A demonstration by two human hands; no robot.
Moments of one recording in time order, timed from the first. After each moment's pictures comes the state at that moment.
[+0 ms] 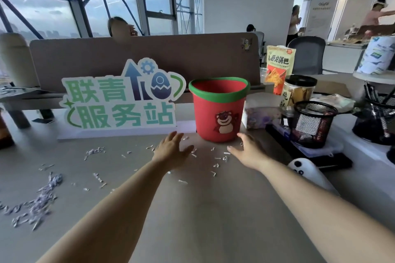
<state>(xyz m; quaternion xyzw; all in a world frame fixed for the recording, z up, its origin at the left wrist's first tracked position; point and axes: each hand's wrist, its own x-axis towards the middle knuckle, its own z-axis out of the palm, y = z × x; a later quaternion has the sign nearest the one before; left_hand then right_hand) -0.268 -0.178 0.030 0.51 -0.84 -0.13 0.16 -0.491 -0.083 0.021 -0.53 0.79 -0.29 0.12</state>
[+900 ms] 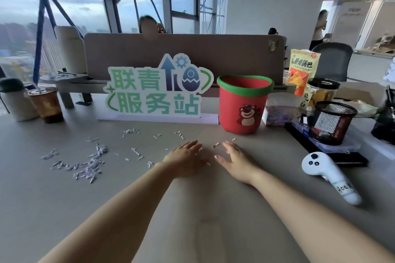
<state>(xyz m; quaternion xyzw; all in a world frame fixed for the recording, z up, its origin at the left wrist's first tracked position) -0.200 -0.118 0.020 0.43 -0.90 -0.09 0.05 -0.383 -0.049 0.011 -0.66 0.70 -0.23 0.14</state>
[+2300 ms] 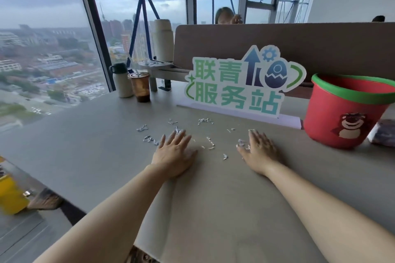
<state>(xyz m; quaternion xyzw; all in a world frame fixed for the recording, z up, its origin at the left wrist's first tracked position) 0.003 -0.110 0.010 0.65 -0.76 -0.01 0.09 -0.254 -0.135 0.006 -0.71 0.69 -0.11 0.07</state>
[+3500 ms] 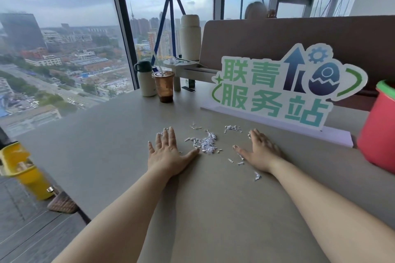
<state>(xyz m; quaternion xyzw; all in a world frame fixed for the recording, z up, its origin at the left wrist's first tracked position) 0.064 -0.145 0.001 0.80 -0.59 -0.06 0.13 -0.194 -0.211 0.001 -0.76 0.63 -0.10 0.12</state>
